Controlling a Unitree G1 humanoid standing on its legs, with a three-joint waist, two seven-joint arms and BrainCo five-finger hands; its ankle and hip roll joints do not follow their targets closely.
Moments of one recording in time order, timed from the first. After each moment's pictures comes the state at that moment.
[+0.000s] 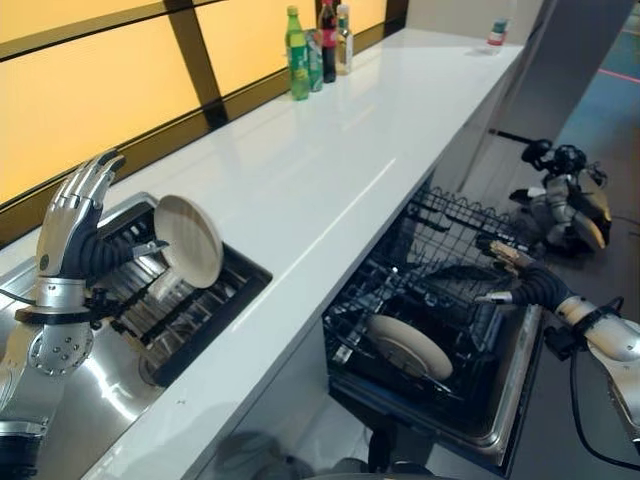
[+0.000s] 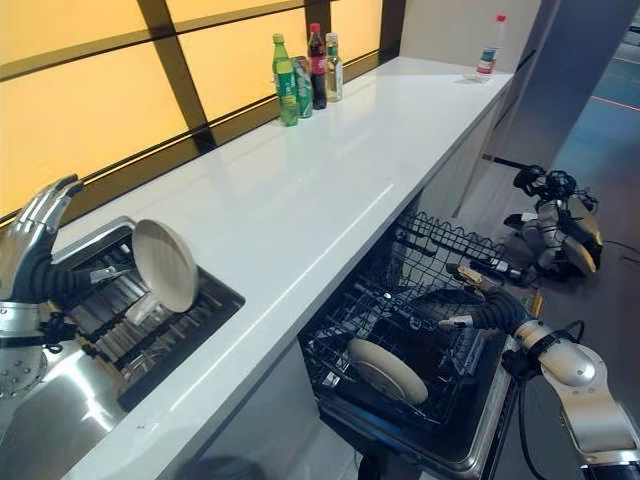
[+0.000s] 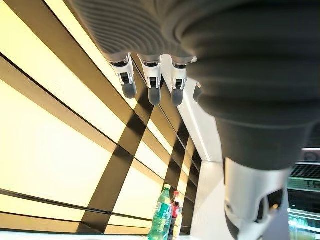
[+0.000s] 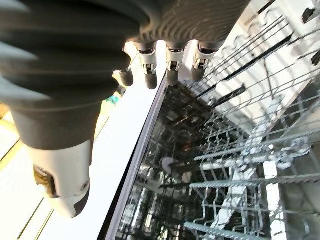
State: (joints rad) left arm 0.04 0.86 0.27 0.02 0.36 -0.47 0.41; right arm 0.05 -0.76 -0.14 -0.10 0.13 0.04 0.38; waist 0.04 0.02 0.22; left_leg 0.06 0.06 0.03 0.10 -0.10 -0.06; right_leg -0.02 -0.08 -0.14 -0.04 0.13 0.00
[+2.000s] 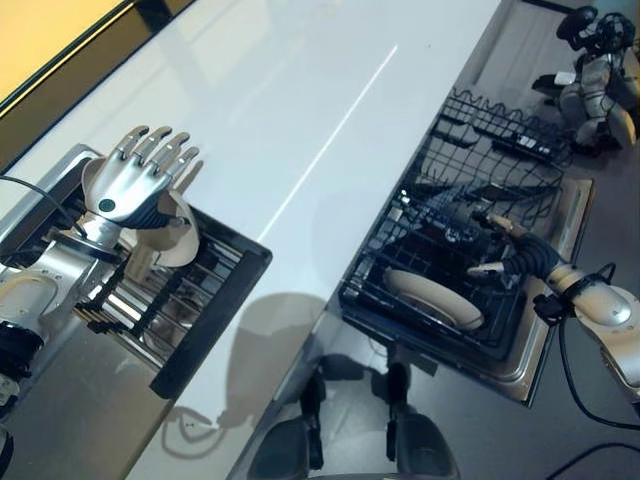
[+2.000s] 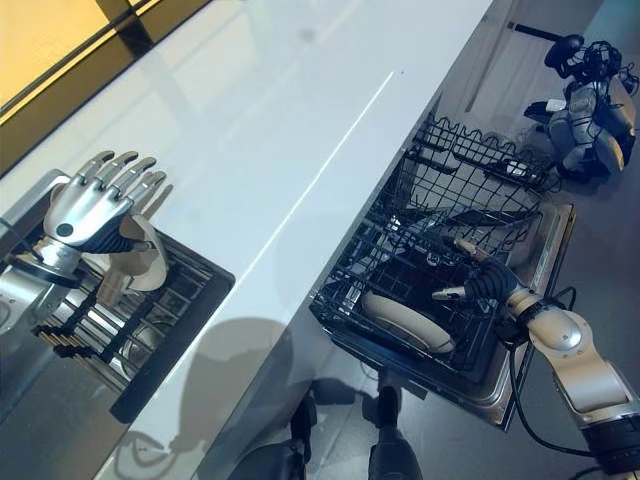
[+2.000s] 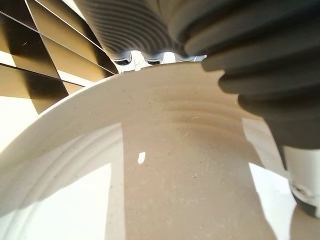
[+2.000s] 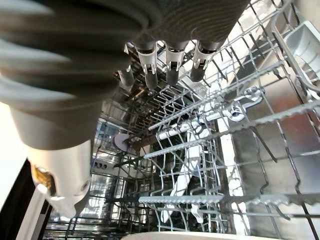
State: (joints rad) left arm -0.47 1.19 -0.37 0.38 0.86 -0.21 0.69; right arm -0.11 -0.91 0.02 -0.01 0.20 0.04 0.25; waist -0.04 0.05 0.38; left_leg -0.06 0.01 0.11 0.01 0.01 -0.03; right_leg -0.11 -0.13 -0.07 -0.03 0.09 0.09
